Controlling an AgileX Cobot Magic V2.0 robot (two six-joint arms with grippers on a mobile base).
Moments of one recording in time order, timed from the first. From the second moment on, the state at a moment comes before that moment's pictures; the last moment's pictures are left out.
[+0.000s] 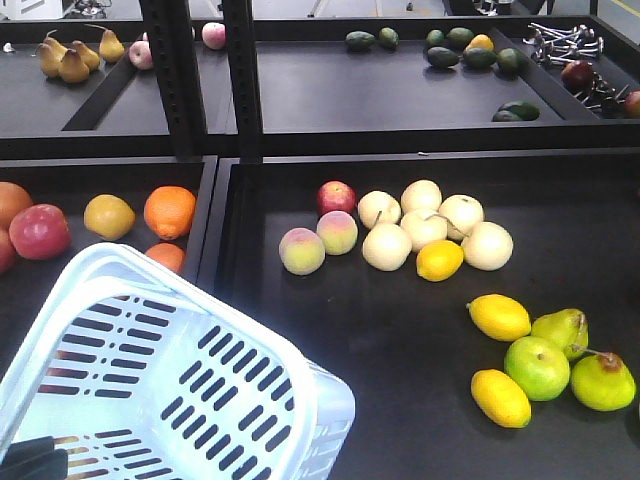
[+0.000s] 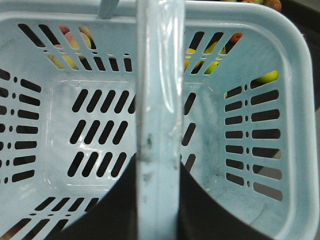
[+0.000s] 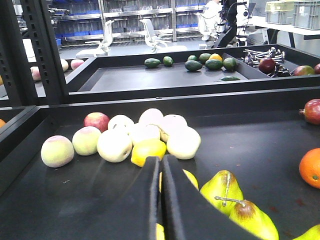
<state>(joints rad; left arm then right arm) -0.40 0.39 -0.42 -0.57 0.66 0.41 0.03 -0.01 0.03 -0.05 0.13 0.08</state>
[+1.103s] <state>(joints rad) -0.40 0.39 -0.42 -0.57 0.66 0.41 0.03 -0.01 0.03 -0.05 0.13 0.08</state>
